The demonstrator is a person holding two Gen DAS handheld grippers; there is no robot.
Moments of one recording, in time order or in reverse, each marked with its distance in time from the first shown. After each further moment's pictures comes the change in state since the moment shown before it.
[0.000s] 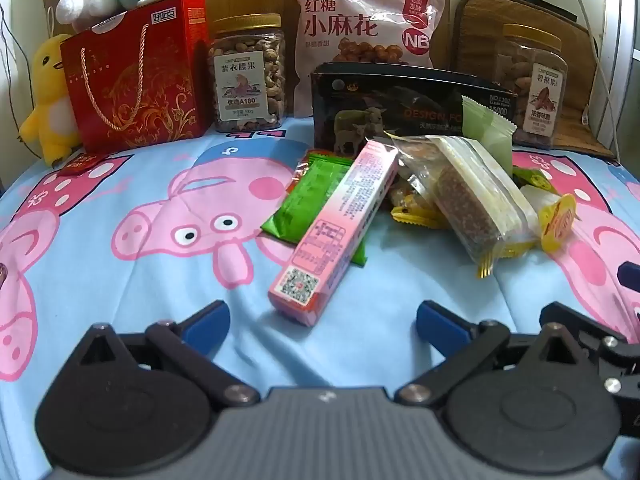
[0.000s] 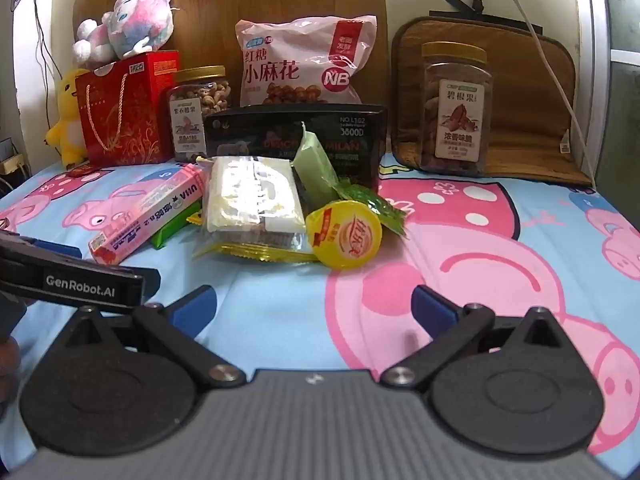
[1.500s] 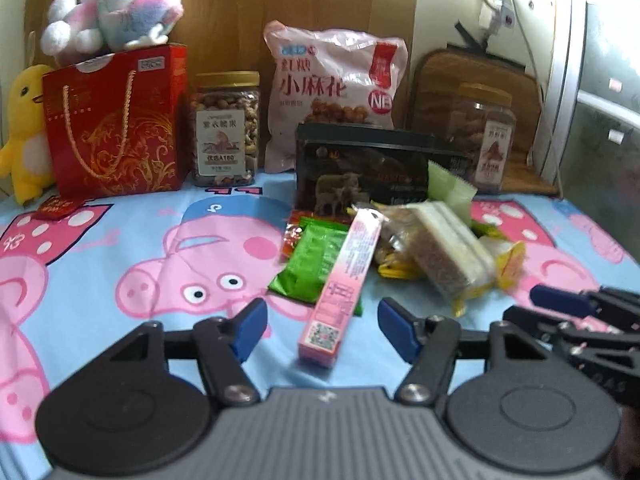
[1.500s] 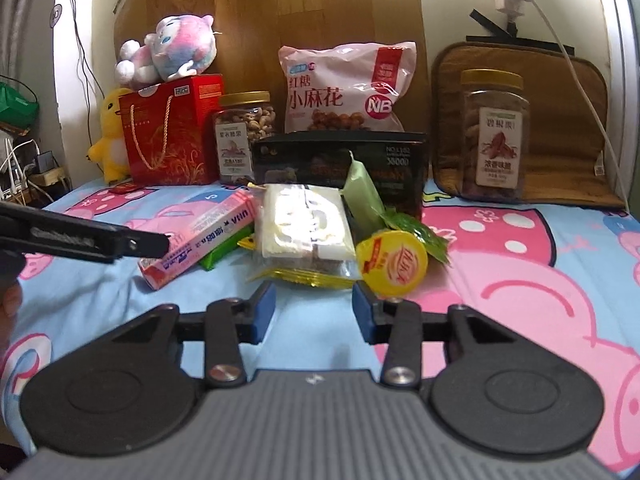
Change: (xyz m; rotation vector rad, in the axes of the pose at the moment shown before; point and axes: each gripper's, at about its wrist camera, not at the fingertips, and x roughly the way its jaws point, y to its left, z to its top) left arm -0.028 0.038 0.015 0.048 -0.136 -0.181; right arm -0.007 0.012 0.004 -0.022 -0.069 0.124
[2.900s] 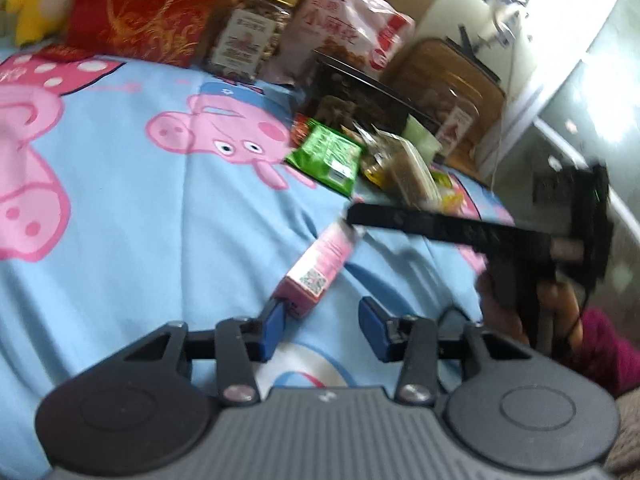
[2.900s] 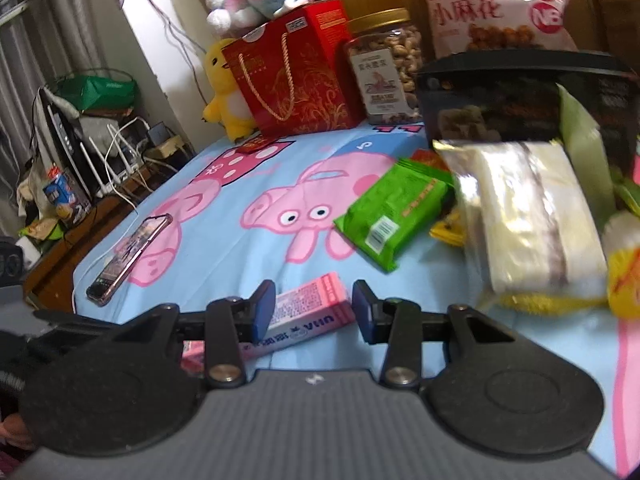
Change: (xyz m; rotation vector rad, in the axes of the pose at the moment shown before) left arm -0.057 0.089 -0.062 -0.286 0.164 -0.320; right arm 0.065 0.040 0.033 0.109 0.275 0.475
